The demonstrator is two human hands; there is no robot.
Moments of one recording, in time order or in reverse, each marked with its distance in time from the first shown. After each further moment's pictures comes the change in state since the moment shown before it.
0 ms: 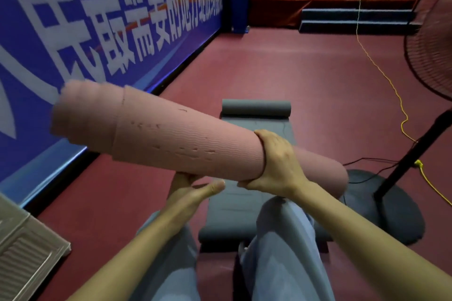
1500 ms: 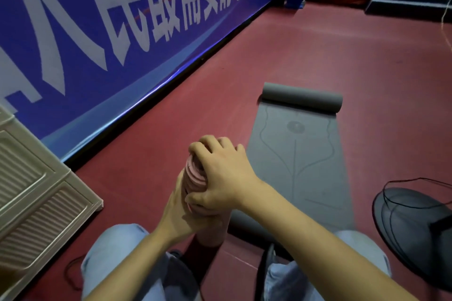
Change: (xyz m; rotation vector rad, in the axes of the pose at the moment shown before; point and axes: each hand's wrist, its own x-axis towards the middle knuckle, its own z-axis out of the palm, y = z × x) left_hand -0.018 -0.111 -0.096 0.476 0.157 -0.063; right_hand 0.069 -0.146 0.107 -0.019 -0.346 -0.335
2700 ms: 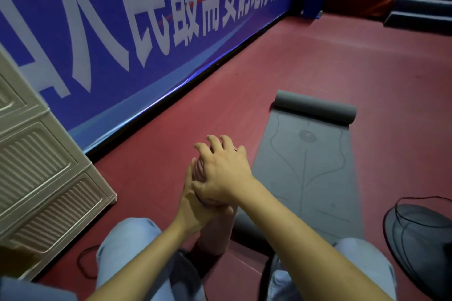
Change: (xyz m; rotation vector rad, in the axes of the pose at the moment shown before) left_hand -0.004 0.027 -0.001 -0.157 0.148 -0.132; right_hand 0.022 -0.032 0.013 -0.136 -0.205 0.105
